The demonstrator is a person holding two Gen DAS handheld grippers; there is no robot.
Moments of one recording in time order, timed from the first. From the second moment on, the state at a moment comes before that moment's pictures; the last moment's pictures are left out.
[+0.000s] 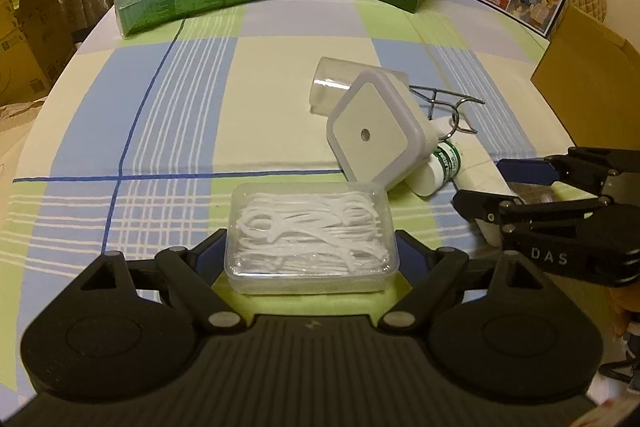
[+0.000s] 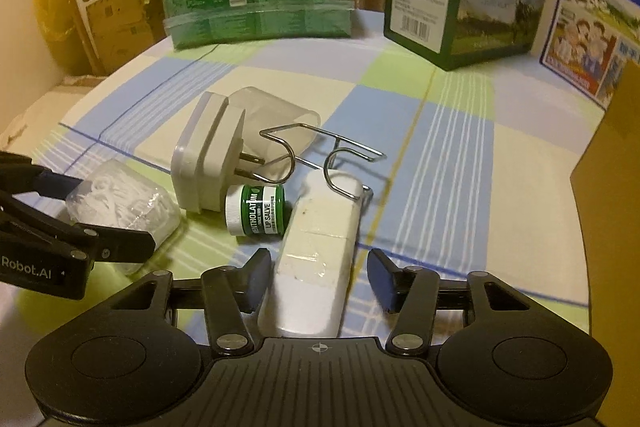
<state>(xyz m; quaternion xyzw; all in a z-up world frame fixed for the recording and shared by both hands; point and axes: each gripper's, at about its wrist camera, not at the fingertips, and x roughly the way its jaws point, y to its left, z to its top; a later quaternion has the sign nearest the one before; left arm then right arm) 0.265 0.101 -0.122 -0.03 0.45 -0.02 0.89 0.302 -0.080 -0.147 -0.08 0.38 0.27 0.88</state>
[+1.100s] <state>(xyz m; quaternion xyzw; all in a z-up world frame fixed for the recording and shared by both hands) 0.152 0.026 -0.123 0.01 0.44 -0.05 0.90 0.185 -0.155 -0.132 -0.01 0.45 0.22 0.87</state>
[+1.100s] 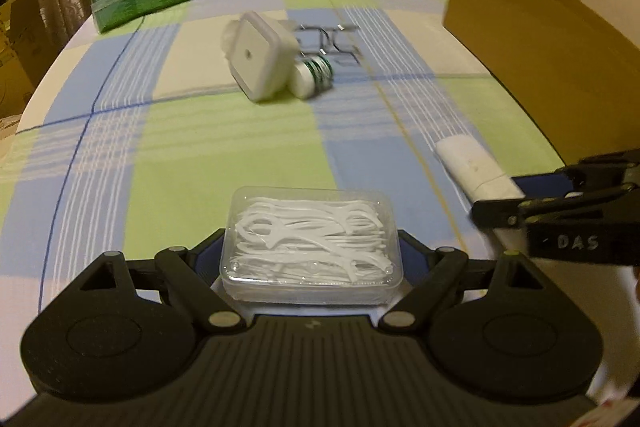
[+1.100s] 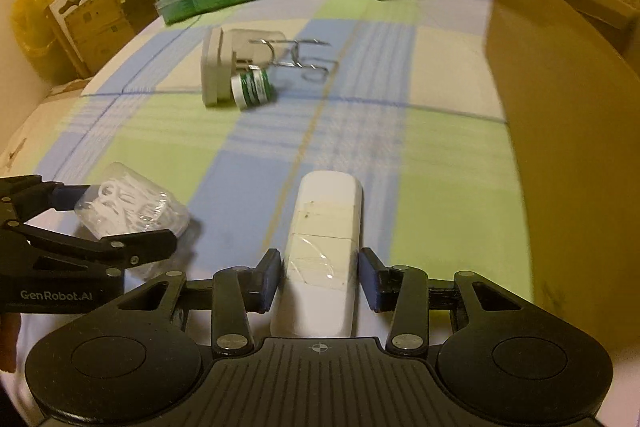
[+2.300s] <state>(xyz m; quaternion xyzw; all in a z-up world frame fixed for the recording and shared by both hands) 0.141 0.029 -0.116 0.01 0.39 -0.04 0.92 0.155 -0.163 -0.123 0.00 0.37 0.17 0.91</state>
